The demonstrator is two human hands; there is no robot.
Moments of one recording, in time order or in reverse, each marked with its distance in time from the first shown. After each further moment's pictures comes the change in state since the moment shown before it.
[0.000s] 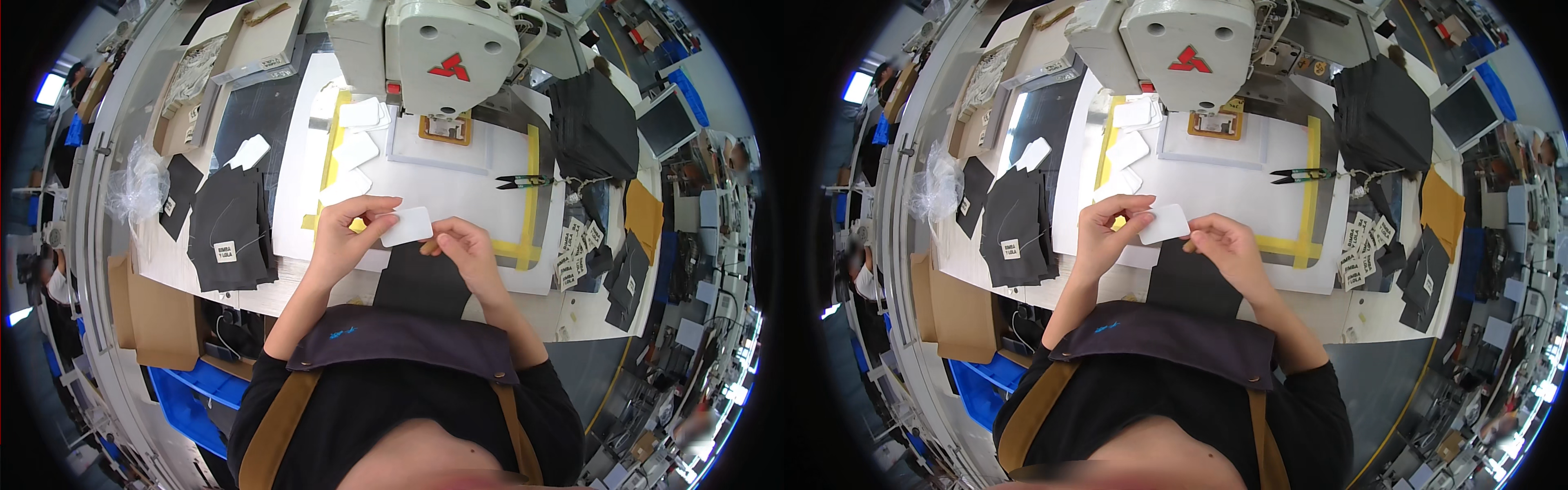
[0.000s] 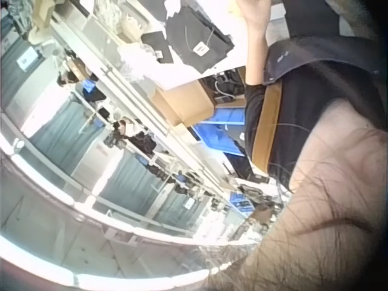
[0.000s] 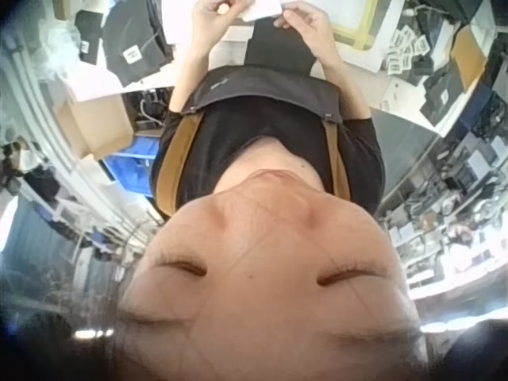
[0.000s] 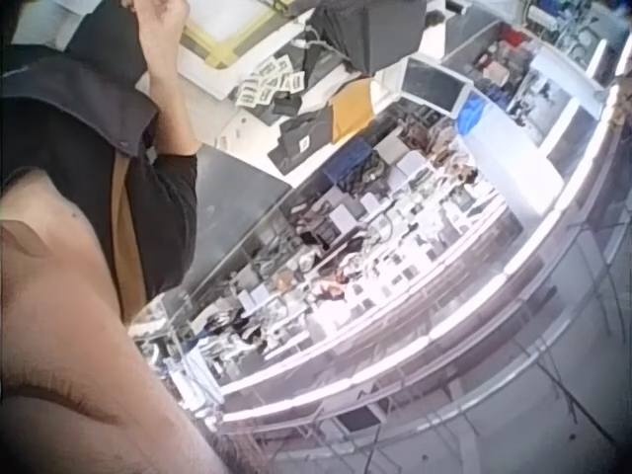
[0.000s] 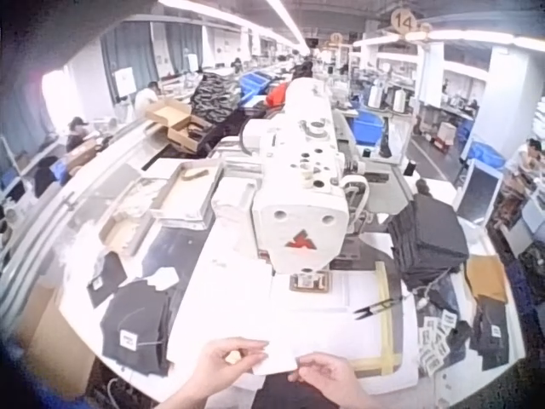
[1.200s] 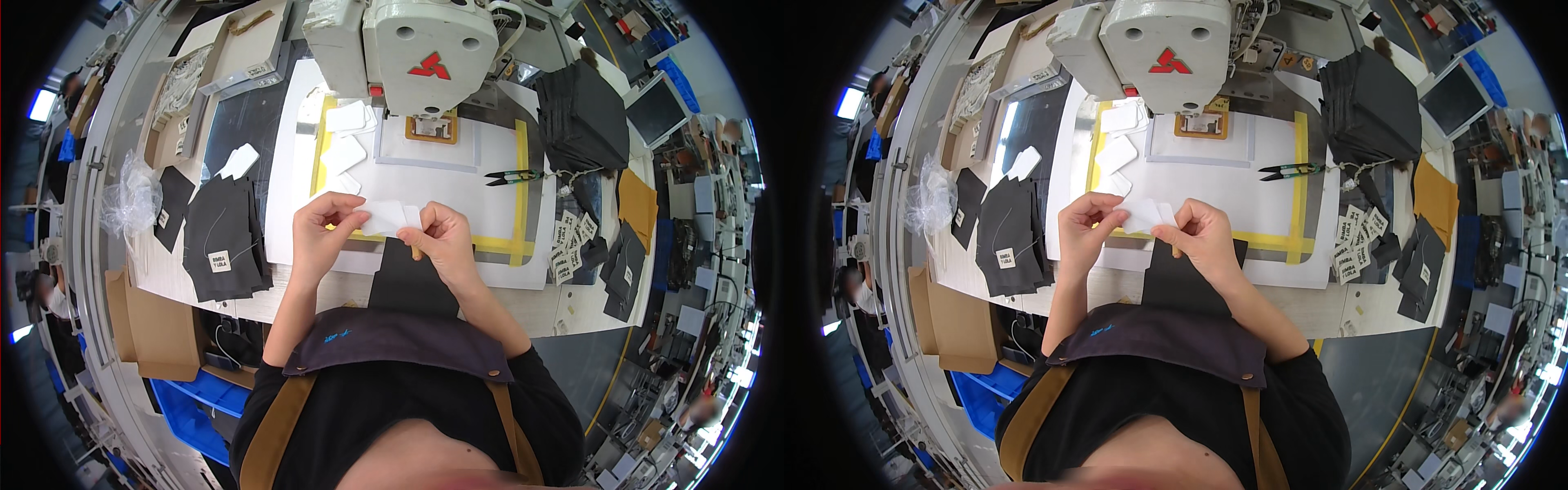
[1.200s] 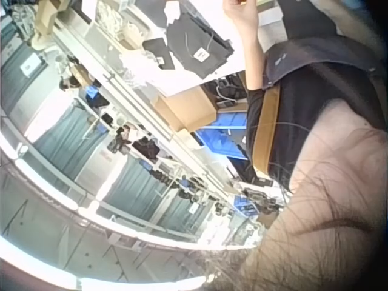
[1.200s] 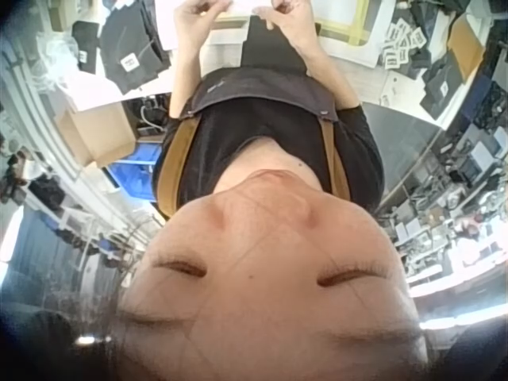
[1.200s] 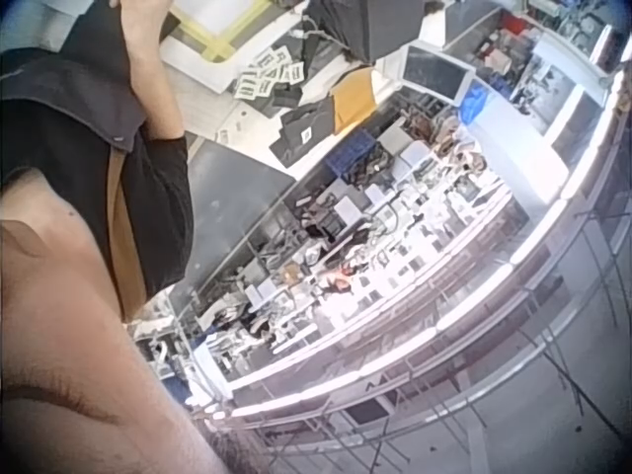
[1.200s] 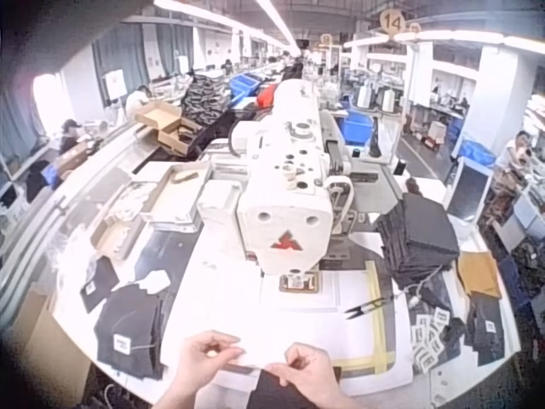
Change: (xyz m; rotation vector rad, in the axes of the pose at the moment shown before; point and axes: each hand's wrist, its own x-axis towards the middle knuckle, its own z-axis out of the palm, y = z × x) left_hand 0.000 -0.012 -0.013 -0.058 0.105 -0.086; right_hand 0.021 0.008 0.022 0.240 0.064 -0.039
